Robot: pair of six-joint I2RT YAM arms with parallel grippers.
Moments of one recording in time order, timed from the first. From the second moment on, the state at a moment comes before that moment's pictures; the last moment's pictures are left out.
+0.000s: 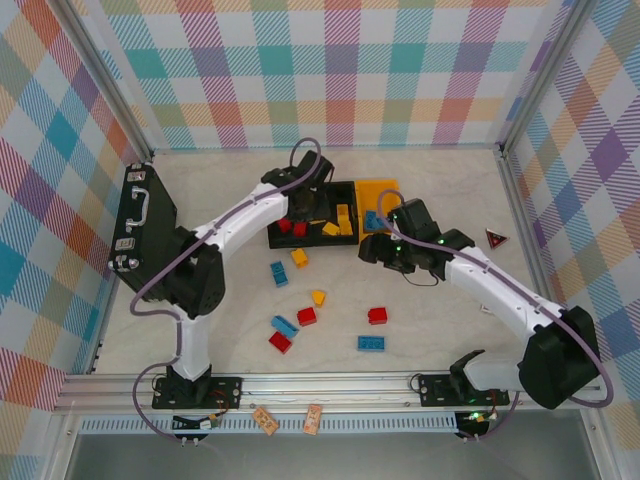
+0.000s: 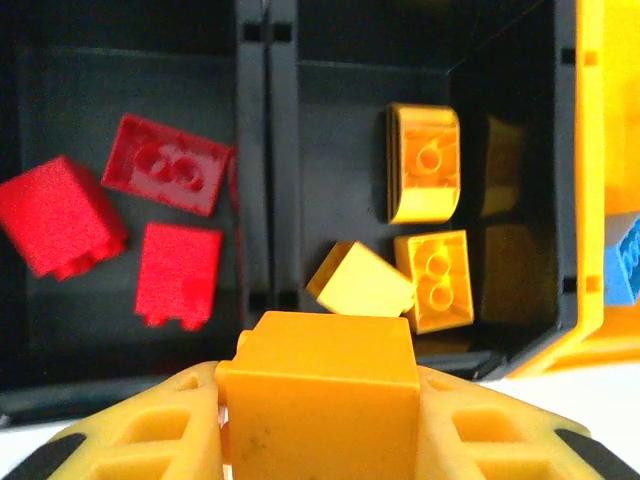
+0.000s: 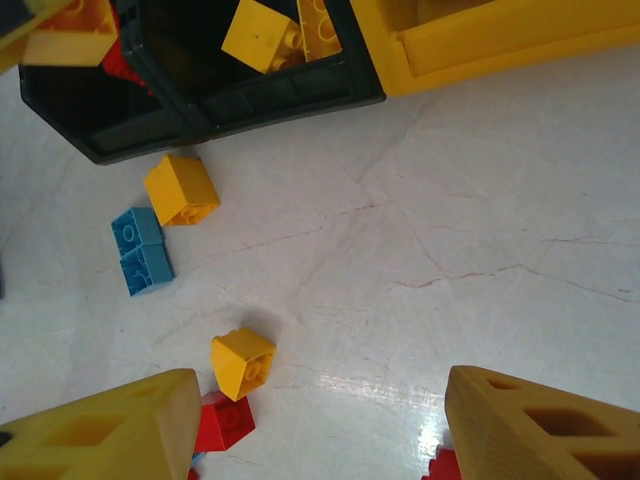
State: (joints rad) left arm -0.61 2.02 1.82 -0.87 -0.11 -0.65; right arm 0.54 1.29 0.97 -0.62 -0.20 0.69
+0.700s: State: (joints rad) left arm -0.61 2.34 2.21 -1.01 -0.11 -0.57; right arm 0.50 1.30 0.97 -0.62 -0.21 0.68
